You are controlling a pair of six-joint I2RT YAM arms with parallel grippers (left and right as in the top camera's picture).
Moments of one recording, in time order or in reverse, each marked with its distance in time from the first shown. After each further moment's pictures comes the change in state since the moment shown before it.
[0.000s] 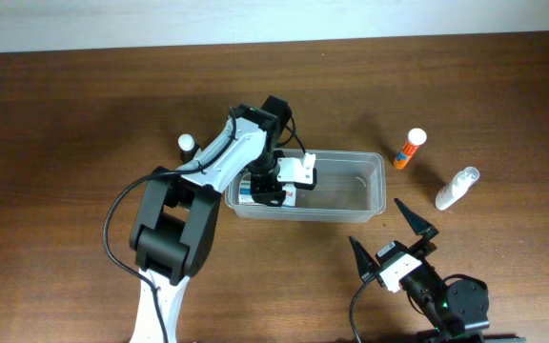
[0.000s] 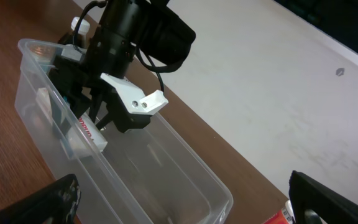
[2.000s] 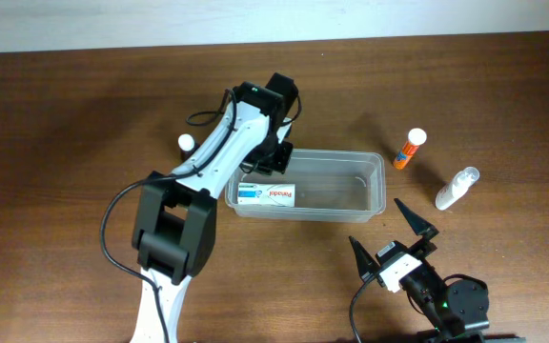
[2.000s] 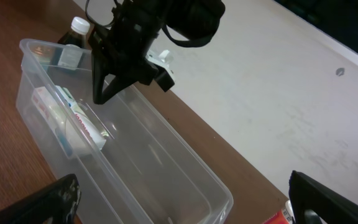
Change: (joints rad) left arm -0.015 0.008 0.211 -0.144 -0.239 -1.296; right arm 0.000 0.000 0.000 0.000 0.000 0.000
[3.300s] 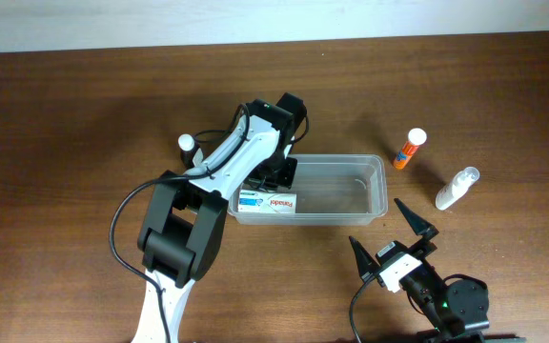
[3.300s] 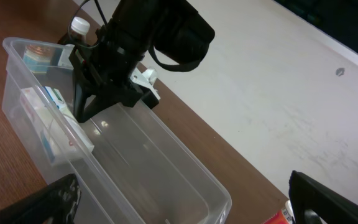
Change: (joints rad) left arm -0.040 0.000 -0.119 0.054 0.008 -0.090; right arm 0.000 0.000 0.000 0.000 0.000 0.000
